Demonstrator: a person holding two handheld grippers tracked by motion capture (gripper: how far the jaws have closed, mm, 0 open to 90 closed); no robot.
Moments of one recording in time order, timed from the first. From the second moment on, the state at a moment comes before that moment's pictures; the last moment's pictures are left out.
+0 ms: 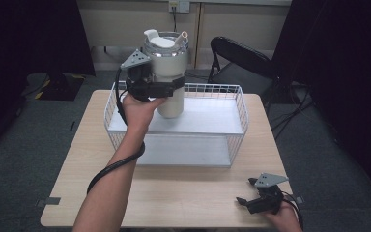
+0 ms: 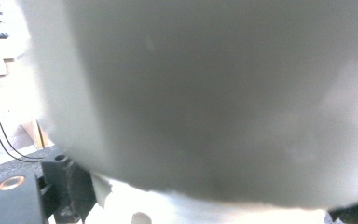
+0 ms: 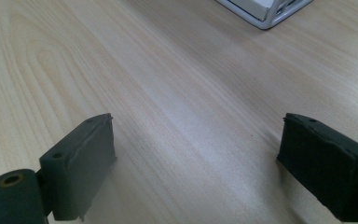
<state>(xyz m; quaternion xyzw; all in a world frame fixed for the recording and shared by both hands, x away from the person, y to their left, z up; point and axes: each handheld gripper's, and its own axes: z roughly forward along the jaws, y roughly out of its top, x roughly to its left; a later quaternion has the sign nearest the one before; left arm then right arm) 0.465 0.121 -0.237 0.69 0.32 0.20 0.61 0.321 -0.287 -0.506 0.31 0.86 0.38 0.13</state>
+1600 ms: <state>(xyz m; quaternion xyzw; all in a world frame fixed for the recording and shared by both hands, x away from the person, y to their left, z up) 0.481 0.106 -0.260 0.70 0.34 0.20 0.60 0.321 -0.287 -0.506 0.31 0.86 0.38 0.13</state>
